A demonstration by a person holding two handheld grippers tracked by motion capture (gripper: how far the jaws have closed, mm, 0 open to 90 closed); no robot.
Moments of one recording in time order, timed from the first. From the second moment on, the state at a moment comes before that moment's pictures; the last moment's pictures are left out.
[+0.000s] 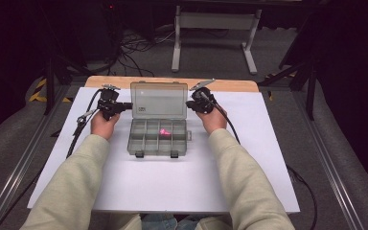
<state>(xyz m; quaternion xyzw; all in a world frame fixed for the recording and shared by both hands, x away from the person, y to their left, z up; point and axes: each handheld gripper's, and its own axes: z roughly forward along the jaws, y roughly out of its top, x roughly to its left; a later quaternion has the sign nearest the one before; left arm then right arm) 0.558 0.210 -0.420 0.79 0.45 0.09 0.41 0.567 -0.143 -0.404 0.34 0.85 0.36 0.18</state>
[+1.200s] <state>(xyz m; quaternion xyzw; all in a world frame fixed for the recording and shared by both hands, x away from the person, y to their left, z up) 0.530 0.220 -0.406 0.80 0.41 0.09 0.44 0.533 -0.149 -0.385 0.28 0.86 0.39 0.18</state>
